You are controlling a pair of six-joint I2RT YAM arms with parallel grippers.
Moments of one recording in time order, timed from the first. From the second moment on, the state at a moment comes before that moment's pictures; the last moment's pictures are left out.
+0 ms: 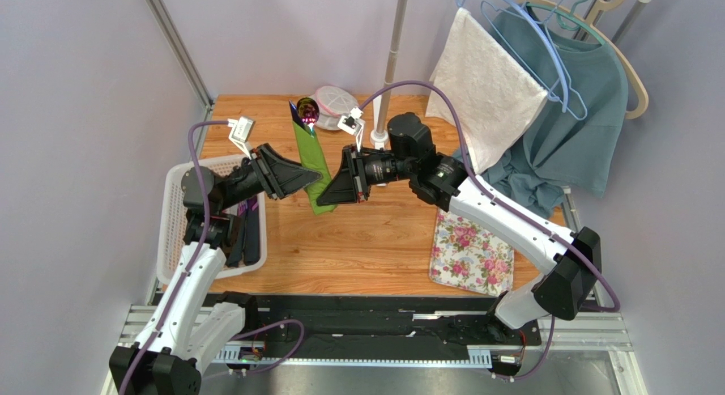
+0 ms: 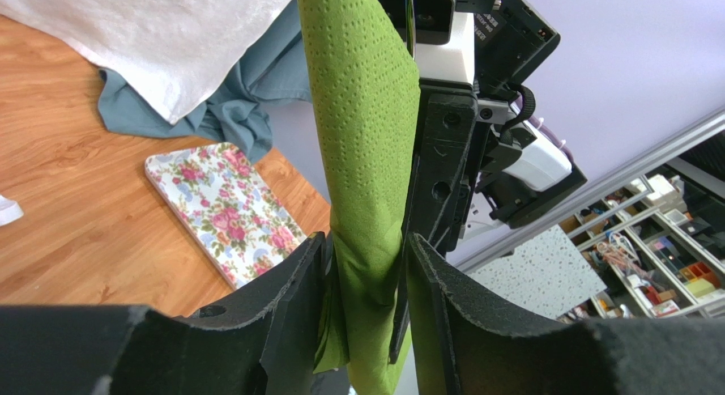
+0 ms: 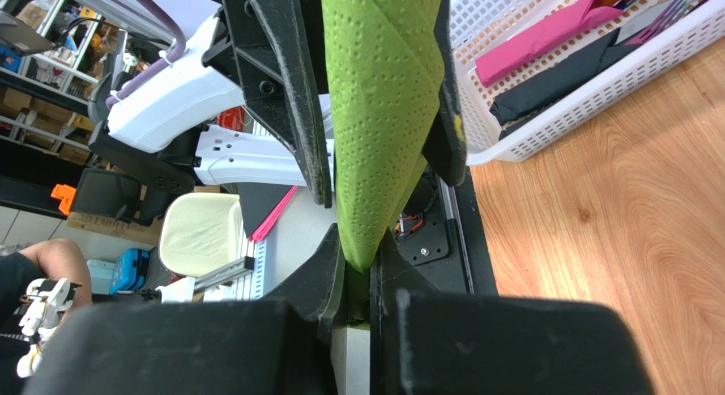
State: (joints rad) left arm -0.14 0.85 0.73 0.48 0.98 -1.11; right arm 0.84 1.49 1.42 -0.14 -0.81 0.60
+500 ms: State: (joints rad) left arm -0.14 0.84 0.75 0.36 0.97 -1.04; right arm 0.85 1.52 1.47 -0.22 -0.73 0.54
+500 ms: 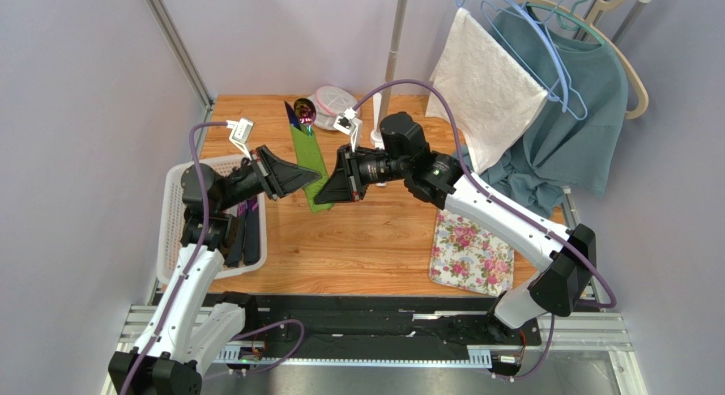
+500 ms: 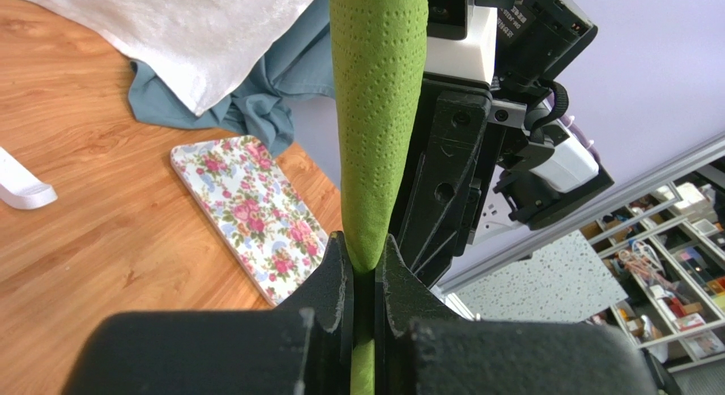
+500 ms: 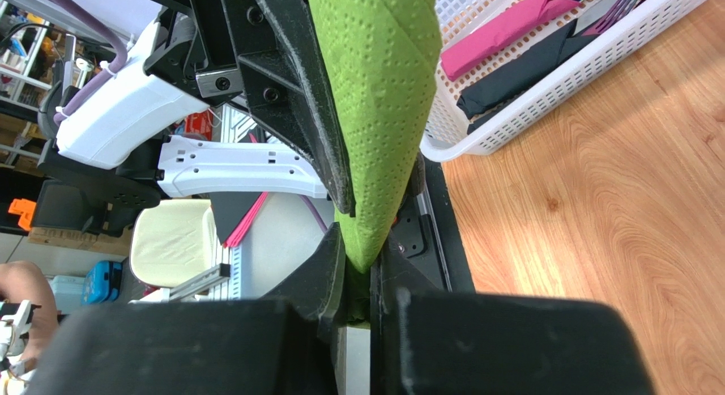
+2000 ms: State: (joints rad) left arm 0.80 1.45 1.23 -1.34 1.11 0.95; right arm 0.84 1.52 1.48 -0.32 -0.69 0.45
